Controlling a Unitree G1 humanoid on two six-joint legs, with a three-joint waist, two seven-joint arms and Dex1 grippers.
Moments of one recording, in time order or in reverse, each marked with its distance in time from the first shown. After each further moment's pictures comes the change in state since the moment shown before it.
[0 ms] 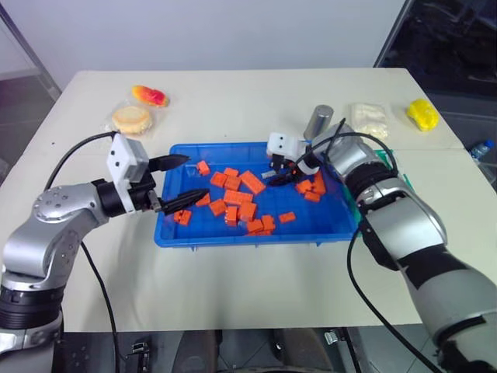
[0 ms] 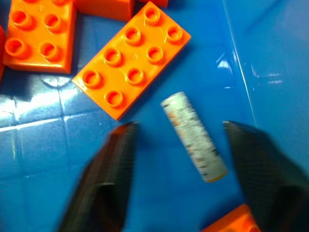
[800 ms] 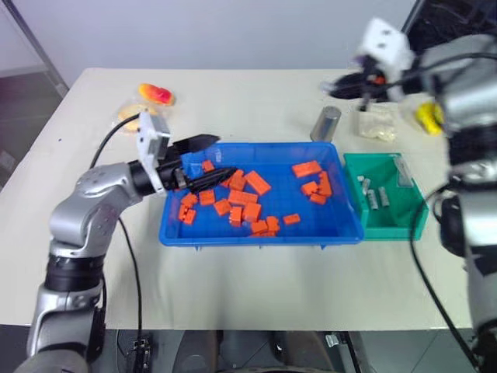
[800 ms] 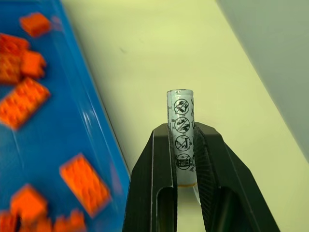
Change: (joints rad) left arm -0.263 -0.190 -0.122 0.212 -0.016 -0.028 -0.077; right arm 0.101 -0.504 -0.284 -0.654 0.109 0.355 0.107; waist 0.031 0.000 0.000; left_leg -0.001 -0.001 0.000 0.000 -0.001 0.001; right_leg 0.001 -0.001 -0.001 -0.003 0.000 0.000
